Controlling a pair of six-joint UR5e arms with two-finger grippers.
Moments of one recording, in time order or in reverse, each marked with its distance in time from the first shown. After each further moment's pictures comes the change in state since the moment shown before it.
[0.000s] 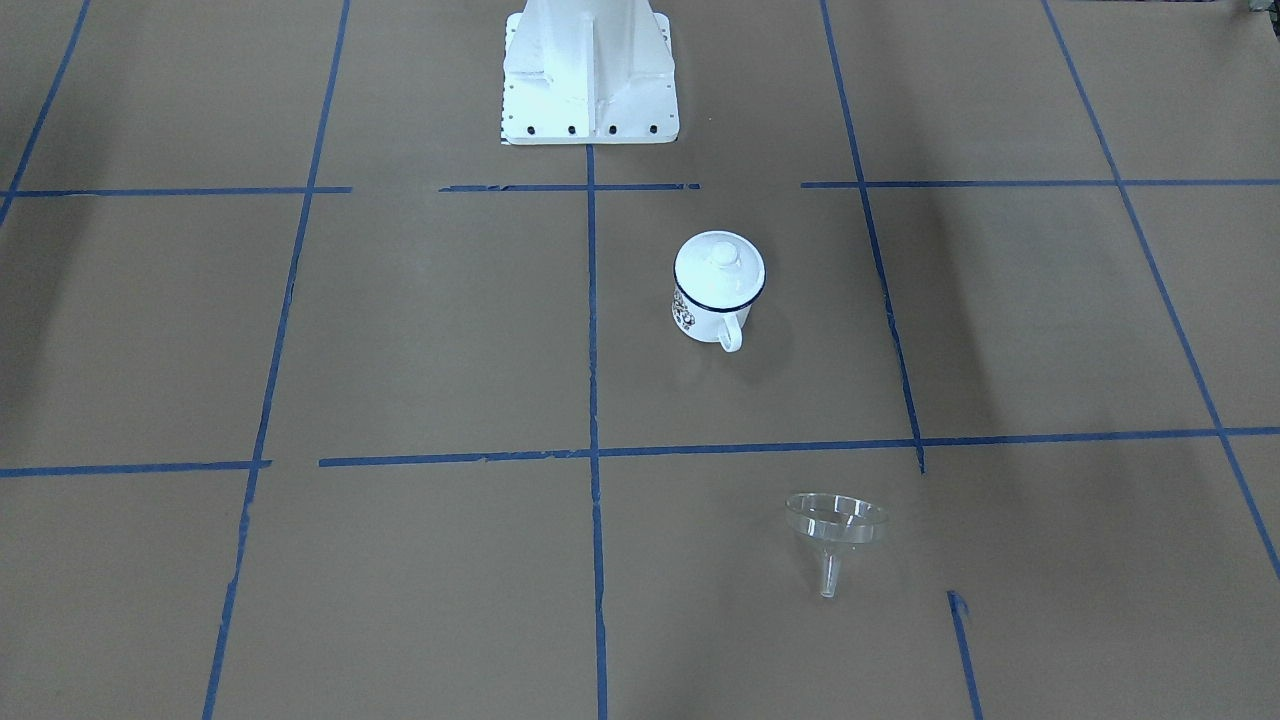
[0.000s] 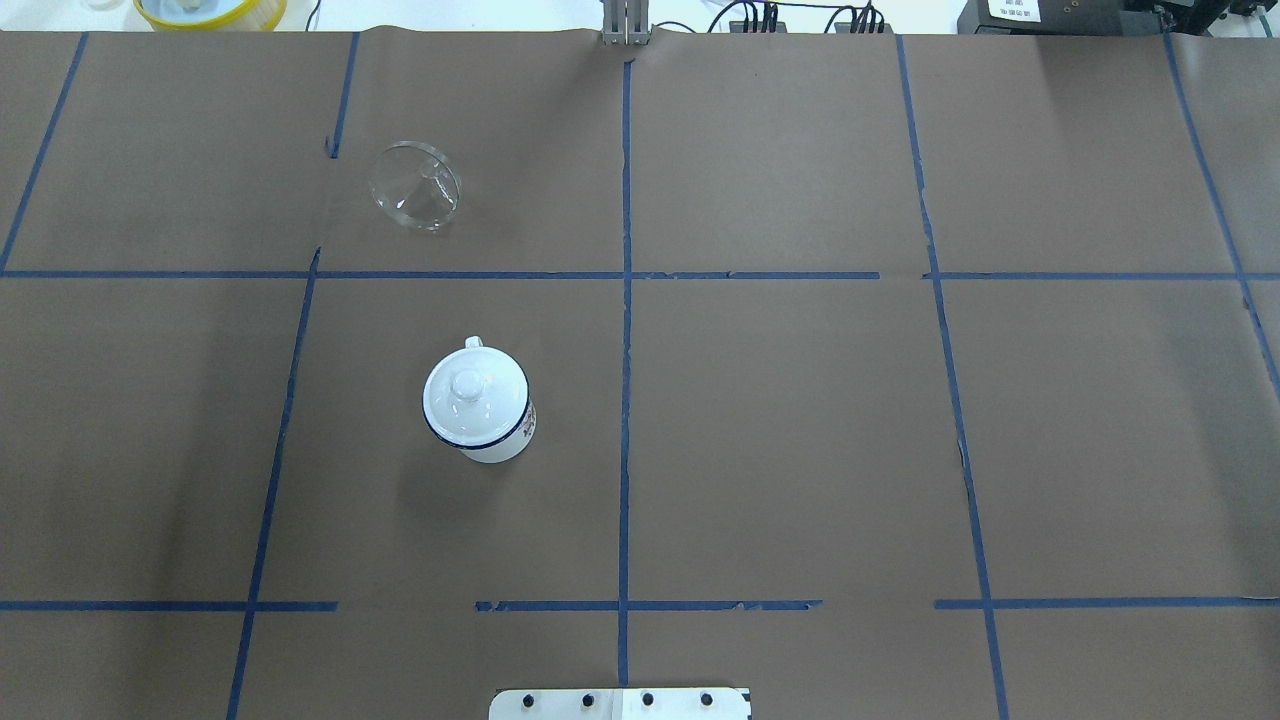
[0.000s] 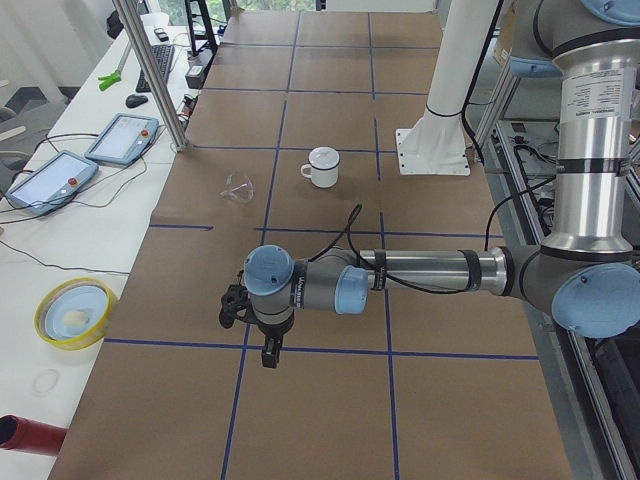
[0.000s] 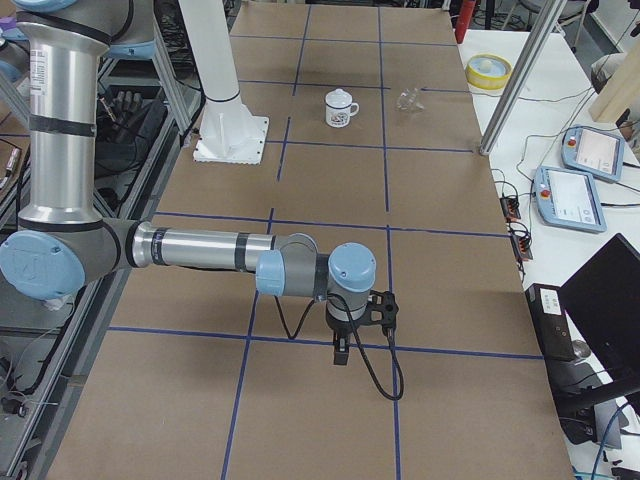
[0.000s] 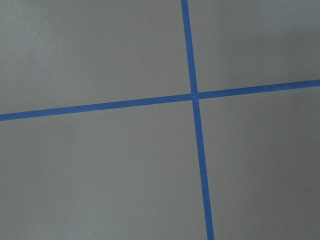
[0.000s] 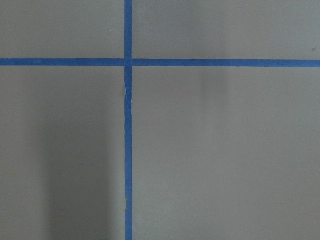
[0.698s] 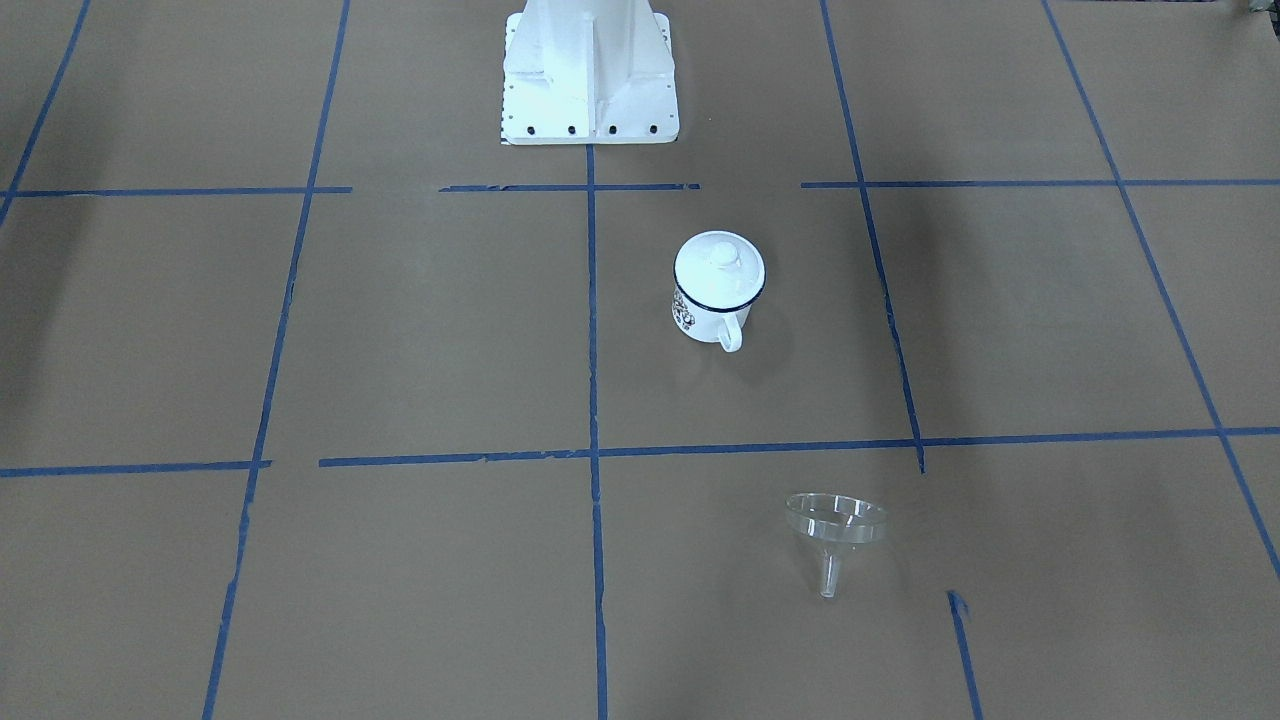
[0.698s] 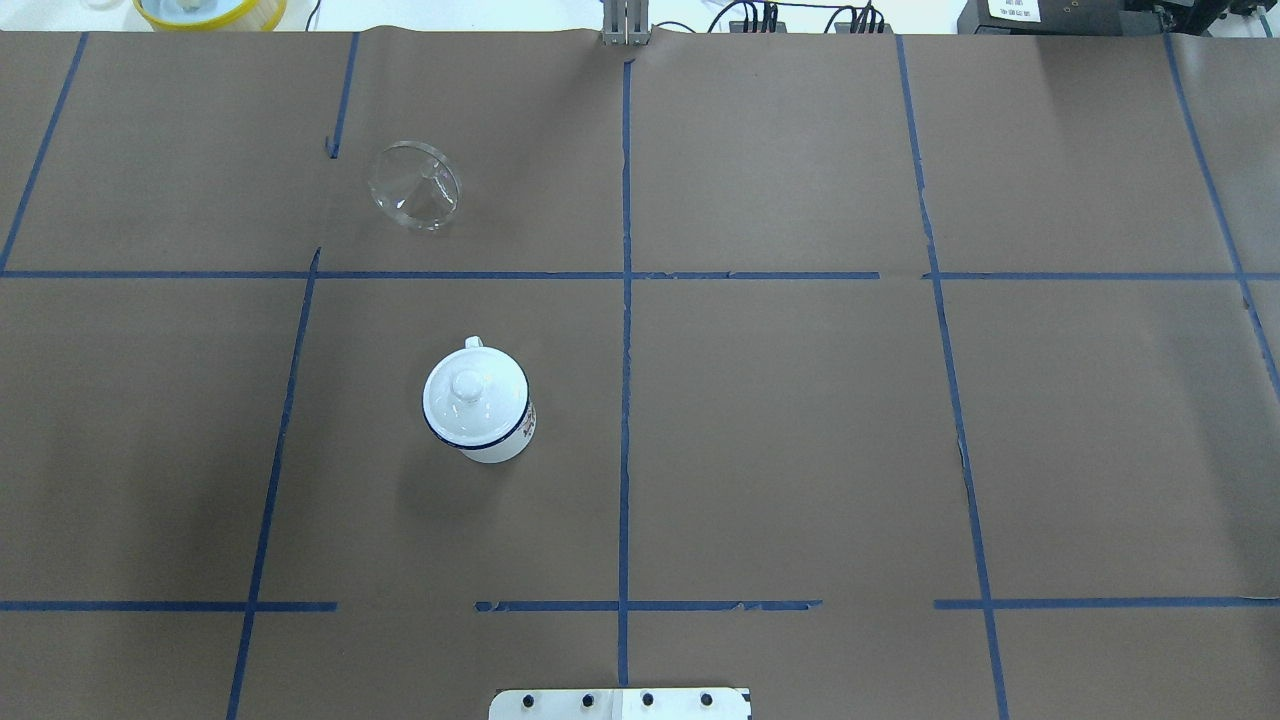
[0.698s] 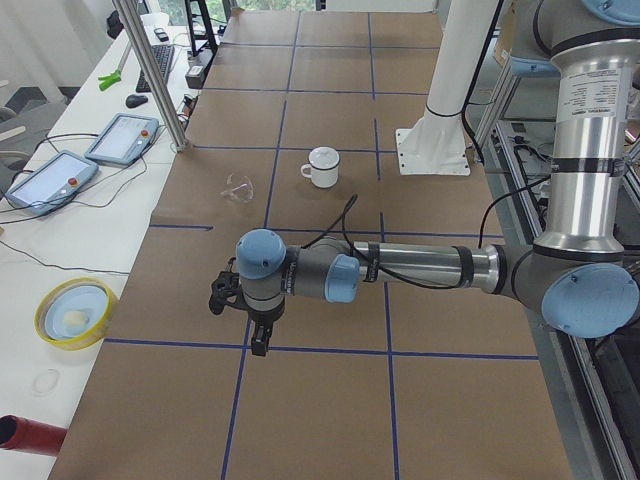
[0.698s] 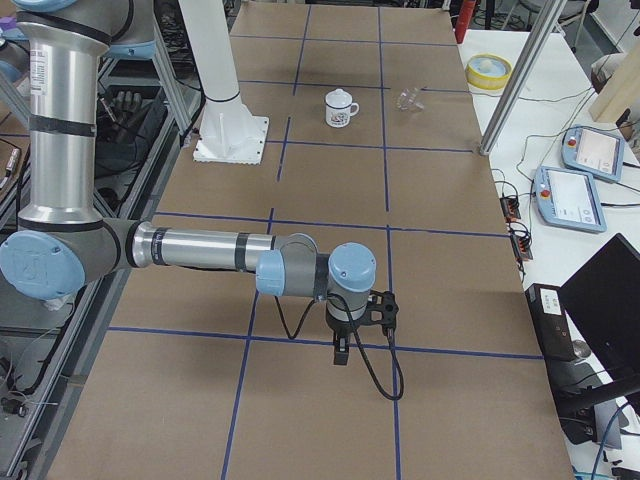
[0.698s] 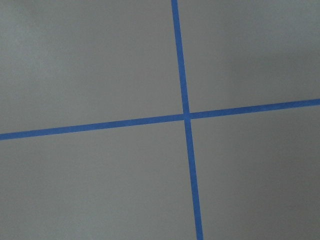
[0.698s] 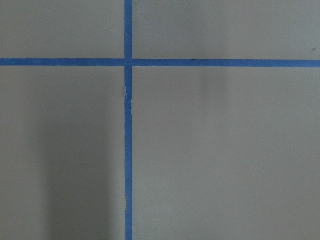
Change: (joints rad) left arm 0.017 -0.095 -0.072 0.023 0.010 -0.164; right arm 0.000 0.000 0.000 0.000 0.000 0.000
